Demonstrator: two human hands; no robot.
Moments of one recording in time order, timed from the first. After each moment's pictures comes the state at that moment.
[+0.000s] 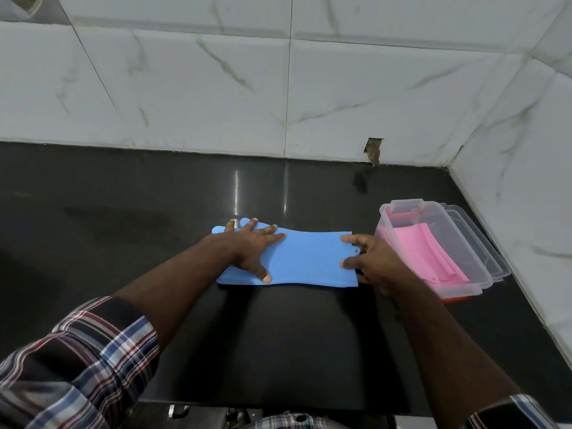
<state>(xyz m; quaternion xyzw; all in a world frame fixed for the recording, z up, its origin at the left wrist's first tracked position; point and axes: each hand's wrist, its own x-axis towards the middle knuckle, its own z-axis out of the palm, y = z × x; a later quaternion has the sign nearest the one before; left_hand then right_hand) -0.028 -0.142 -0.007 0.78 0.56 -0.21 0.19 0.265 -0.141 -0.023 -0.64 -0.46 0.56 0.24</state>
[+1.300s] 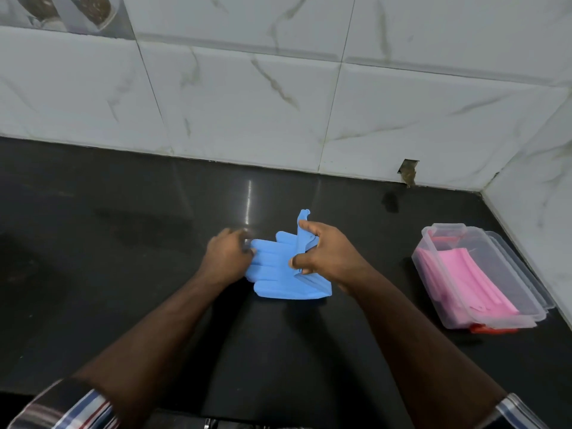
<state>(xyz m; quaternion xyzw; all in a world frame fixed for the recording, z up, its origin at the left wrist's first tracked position) -0.119 -0.190 -0.013 0.60 0.75 0.21 0.19 0.097 -0.173 0.056 -0.53 -0.66 0.49 0.21</state>
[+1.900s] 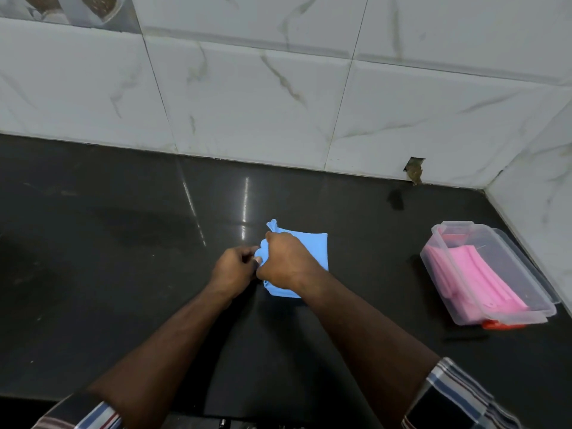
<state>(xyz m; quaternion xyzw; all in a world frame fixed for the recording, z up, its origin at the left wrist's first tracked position) -0.124 -0.214 -0.038 0.46 0.69 0.38 0.40 0.000 -0.188 0.040 -0.54 -0.80 0.26 0.03</state>
